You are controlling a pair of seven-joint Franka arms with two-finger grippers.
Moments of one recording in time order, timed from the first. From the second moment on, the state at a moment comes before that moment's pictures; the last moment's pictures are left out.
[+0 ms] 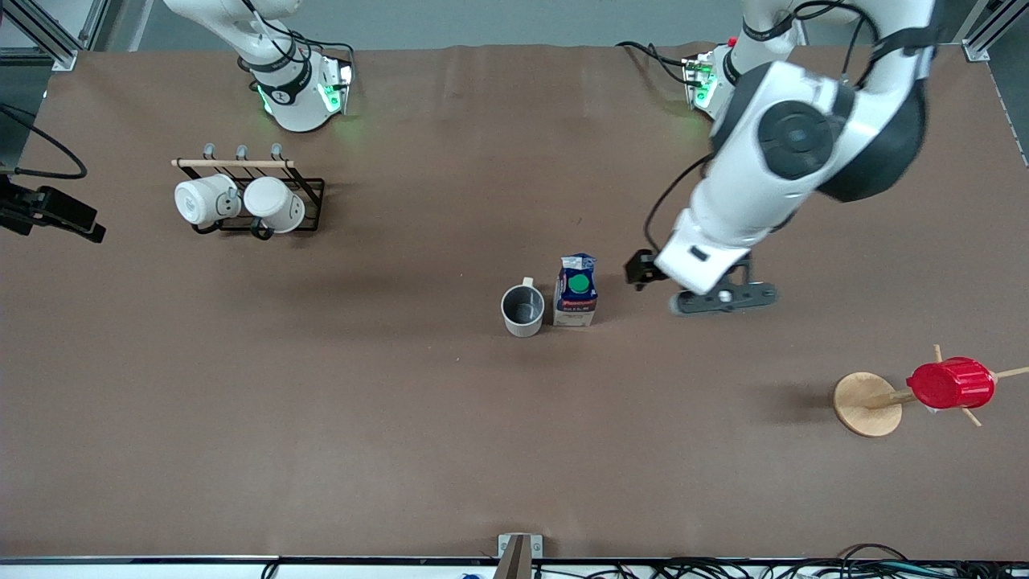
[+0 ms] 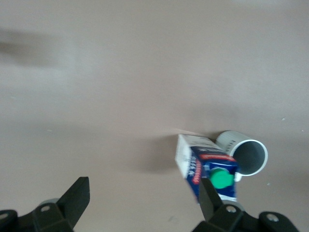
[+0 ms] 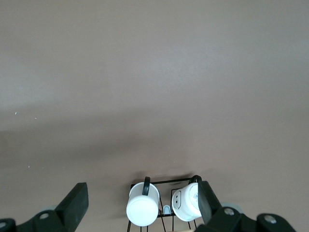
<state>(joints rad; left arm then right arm) -0.39 0.25 -0.04 -1.56 -0.05 1.85 -0.52 -0.01 0.10 -0.04 -1.41 -0.01 1.48 0.07</state>
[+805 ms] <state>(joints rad) -0.18 0.05 -0.03 -1.64 -0.05 1.72 -0.24 -0.01 0.10 -0.04 -1.41 -0.01 1.48 0.07</state>
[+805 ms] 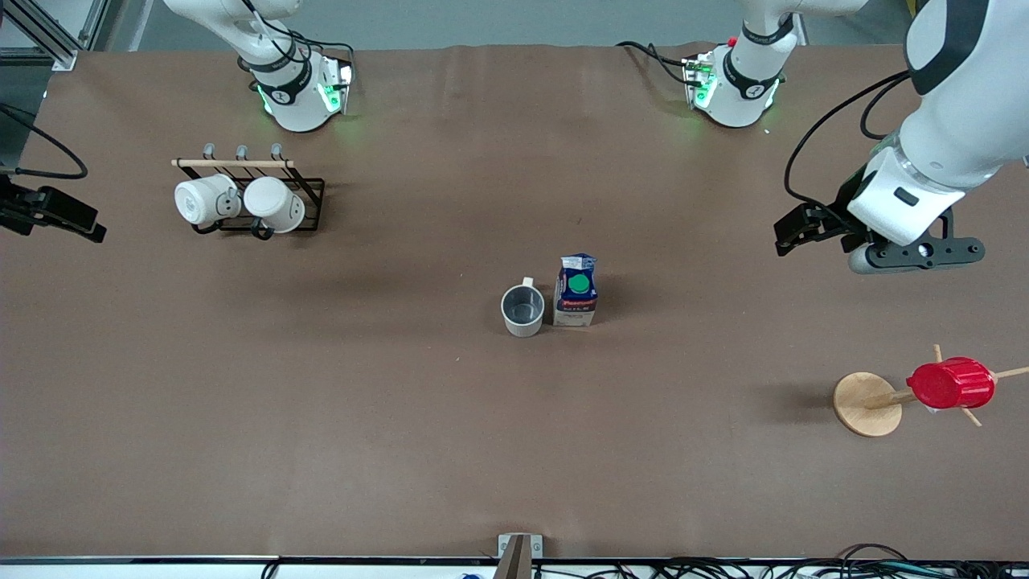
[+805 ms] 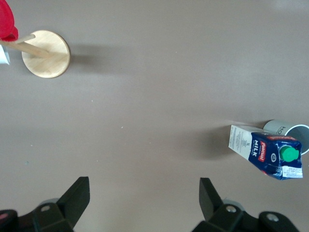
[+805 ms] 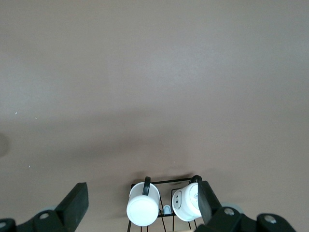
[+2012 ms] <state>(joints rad) -0.04 0.04 -0.16 -1.58 0.02 1.67 -0.19 -0.01 0.10 -0.04 -1.41 0.00 1.48 0.07</state>
